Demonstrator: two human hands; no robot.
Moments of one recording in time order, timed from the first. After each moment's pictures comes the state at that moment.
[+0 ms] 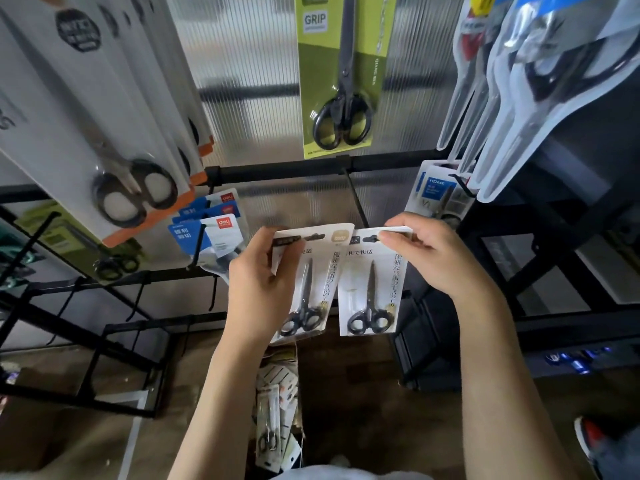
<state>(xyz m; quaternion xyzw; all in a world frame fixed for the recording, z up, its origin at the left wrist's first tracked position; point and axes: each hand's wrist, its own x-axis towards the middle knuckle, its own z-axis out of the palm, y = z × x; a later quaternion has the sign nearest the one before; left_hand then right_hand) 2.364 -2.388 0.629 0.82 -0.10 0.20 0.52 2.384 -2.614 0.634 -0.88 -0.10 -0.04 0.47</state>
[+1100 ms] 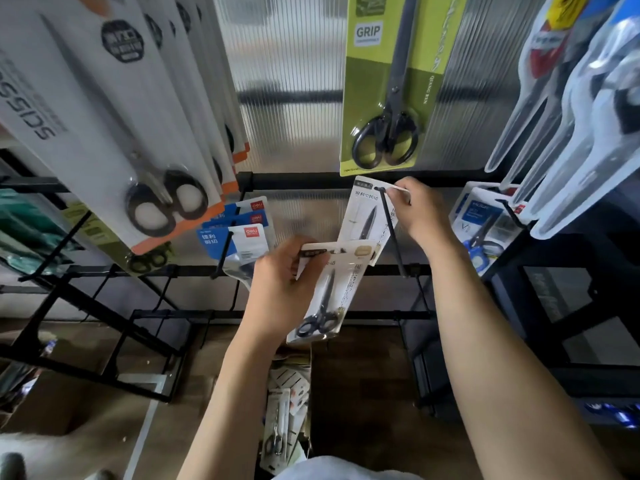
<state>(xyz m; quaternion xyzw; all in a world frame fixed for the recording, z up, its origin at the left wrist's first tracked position) 2.391 -2.379 0.622 0.84 -0.08 0.15 0.51 2.521 -2.584 0.607 -0.93 0.01 -0.12 0.36</state>
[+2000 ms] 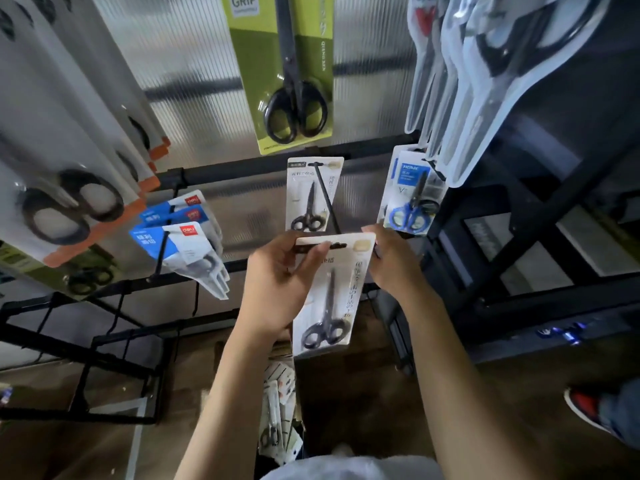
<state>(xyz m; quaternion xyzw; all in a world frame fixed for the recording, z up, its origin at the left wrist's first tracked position) 2.374 -2.430 0.624 0.79 -0.12 0.06 0.59 2.415 -2.614 0.548 -0.94 0.04 -0.04 0.33</state>
